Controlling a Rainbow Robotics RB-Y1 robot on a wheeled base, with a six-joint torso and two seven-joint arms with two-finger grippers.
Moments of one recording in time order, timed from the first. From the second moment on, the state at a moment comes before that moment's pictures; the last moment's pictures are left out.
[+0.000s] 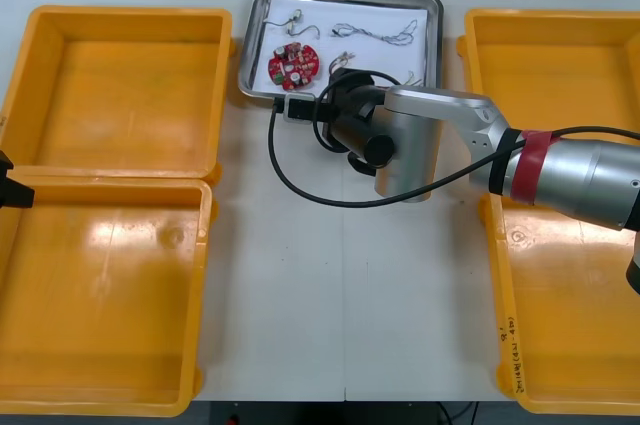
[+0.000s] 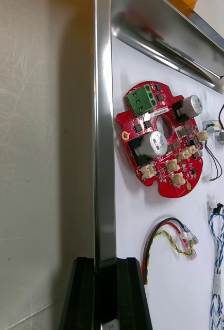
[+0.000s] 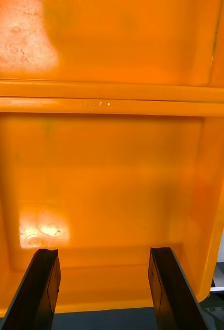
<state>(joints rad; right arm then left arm) -1.12 -0.52 1.26 -1.24 -0.14 0.60 1.51 -0.17 1.02 0.32 -2.29 1.19 1.87 -1.02</state>
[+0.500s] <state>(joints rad) -1.13 -0.52 1.25 -1.22 -0.15 0.60 1.51 -0.17 1.02 0.32 -2.29 1.19 1.87 -1.02</state>
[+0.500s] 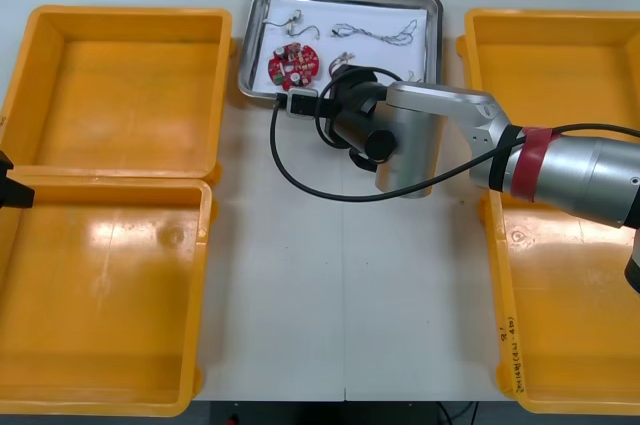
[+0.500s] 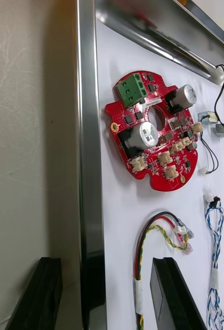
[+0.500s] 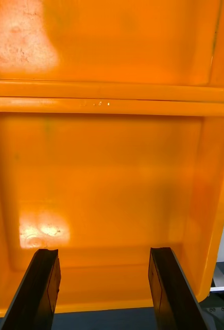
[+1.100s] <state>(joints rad) -1.13 -0.52 1.22 -1.38 -0.25 0.93 1.51 -0.17 1.02 0.32 -2.29 1.19 1.87 -1.02</state>
